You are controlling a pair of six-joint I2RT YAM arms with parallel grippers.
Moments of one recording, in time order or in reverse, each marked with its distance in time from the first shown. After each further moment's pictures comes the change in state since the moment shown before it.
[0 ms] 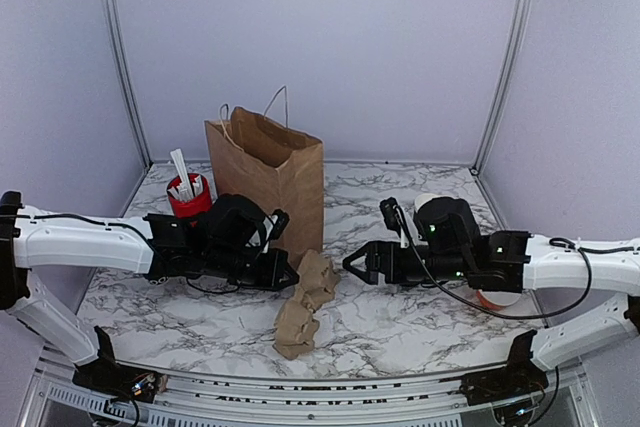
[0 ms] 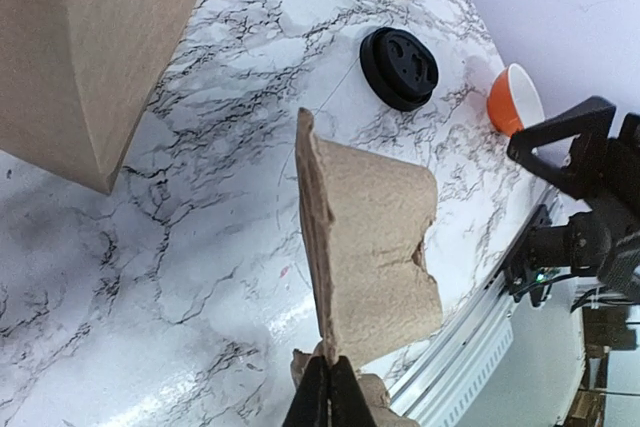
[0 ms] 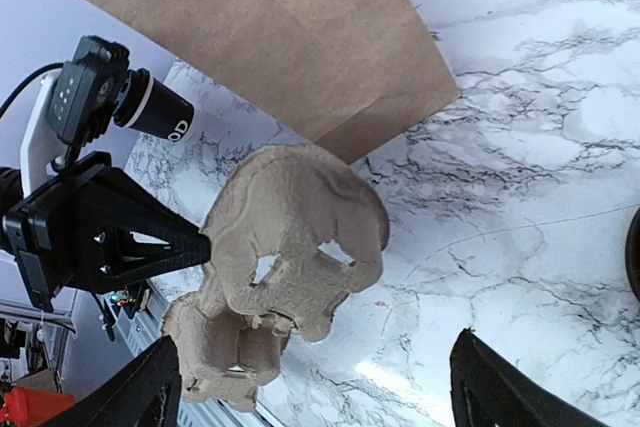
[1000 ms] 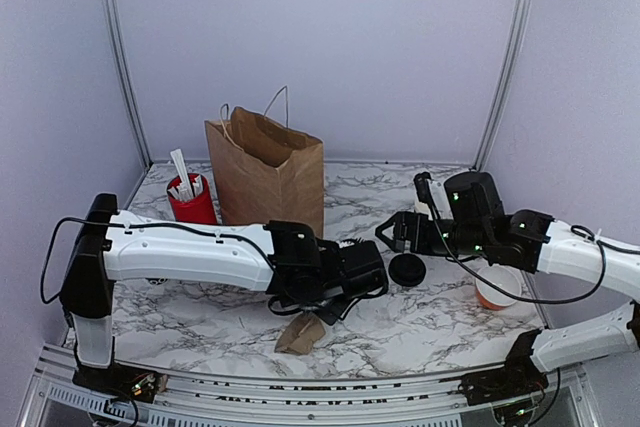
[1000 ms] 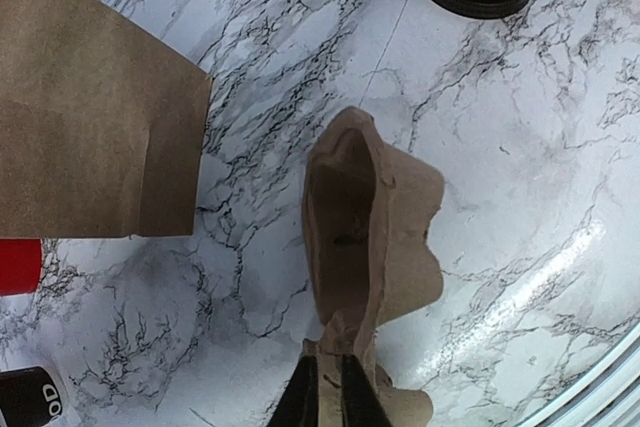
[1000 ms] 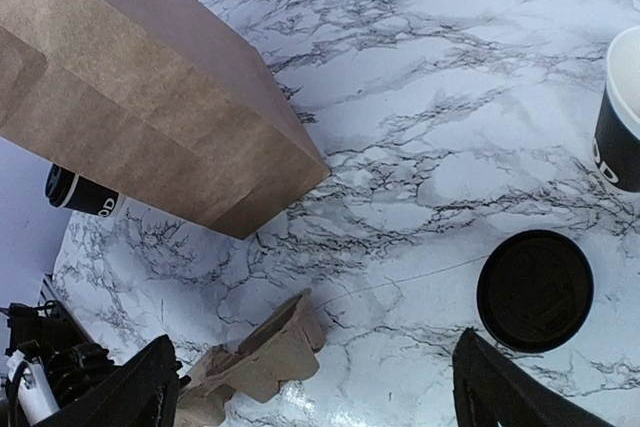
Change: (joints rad) left arm -0.312 0.541 0.771 -0.772 -0.615 0.225; right arm -0.216 -0.079 0.066 -0.174 0.072 -0.119
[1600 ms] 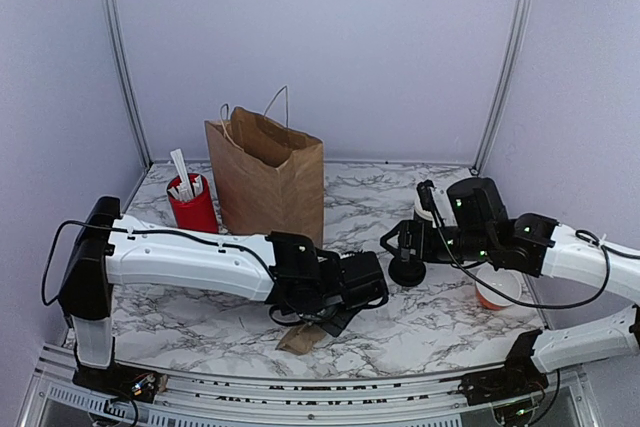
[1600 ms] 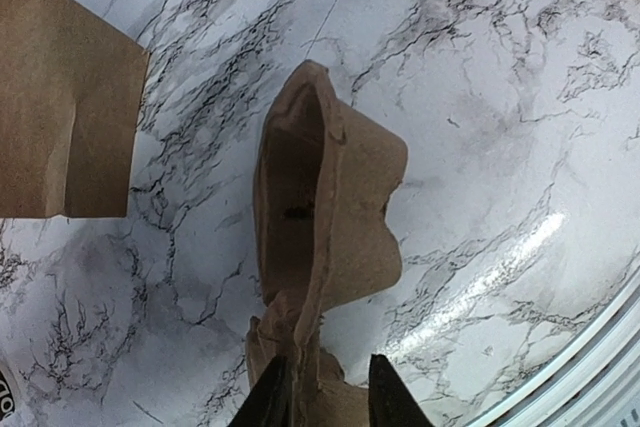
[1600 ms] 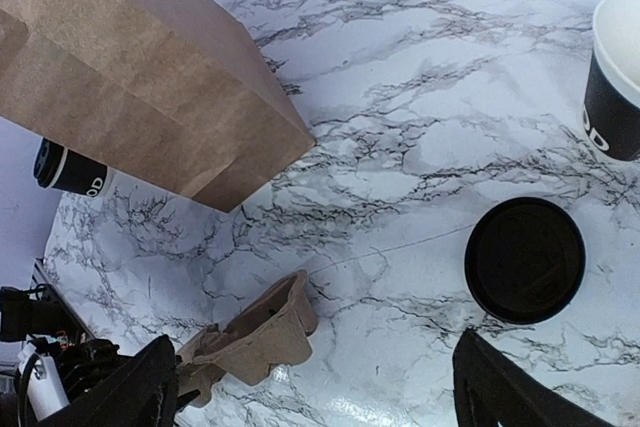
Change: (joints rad) left arm -0.027 0.016 -0.029 0.061 0.094 -0.049; right arm 0.000 -0.037 -0.023 -0.061 -0.010 0.000
